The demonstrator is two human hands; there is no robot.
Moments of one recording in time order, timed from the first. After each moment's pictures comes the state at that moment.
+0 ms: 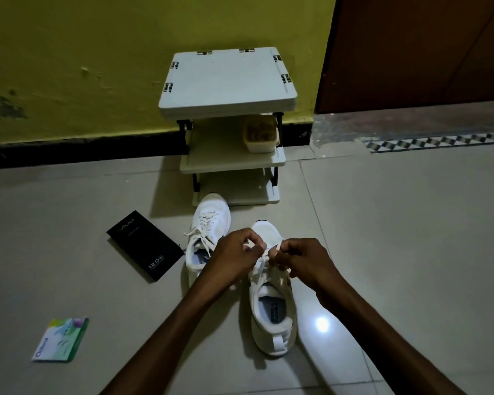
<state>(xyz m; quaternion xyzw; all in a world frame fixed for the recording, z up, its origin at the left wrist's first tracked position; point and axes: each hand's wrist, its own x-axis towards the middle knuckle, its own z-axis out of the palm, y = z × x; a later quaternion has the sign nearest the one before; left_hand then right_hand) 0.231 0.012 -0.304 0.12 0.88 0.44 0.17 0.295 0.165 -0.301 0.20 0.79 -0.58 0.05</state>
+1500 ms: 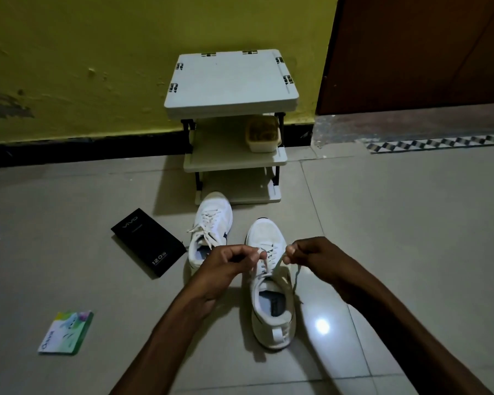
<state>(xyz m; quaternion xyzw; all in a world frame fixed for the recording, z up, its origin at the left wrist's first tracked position) 0.255 -0.014 -0.309 0.05 0.70 0.66 0.28 0.306 0.188 -0.289 0.15 0.79 -0.57 0.14</state>
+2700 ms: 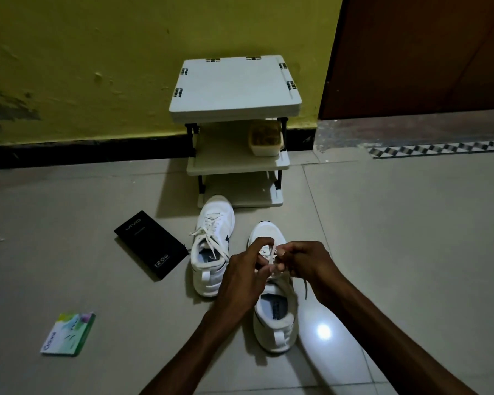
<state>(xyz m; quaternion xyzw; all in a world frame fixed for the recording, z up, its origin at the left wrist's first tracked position) 0.263 0.014 -0.345 0.20 0.87 0.44 0.06 0.289 0.166 -0.316 0.26 0.71 -0.65 0.06</state>
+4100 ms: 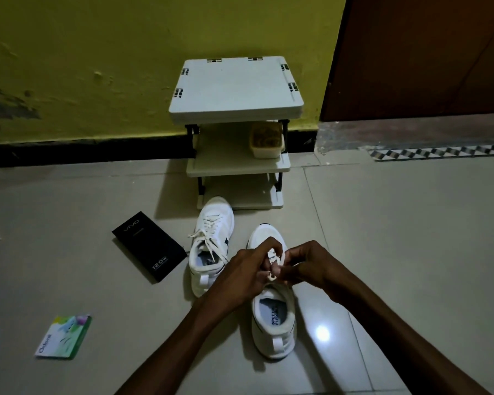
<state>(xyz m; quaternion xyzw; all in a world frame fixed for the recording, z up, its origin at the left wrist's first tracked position) 0.245 0.010 -0.323 0.31 0.87 0.36 0.14 0.282 0.187 -0.312 0.12 0.78 -0.59 0.17</state>
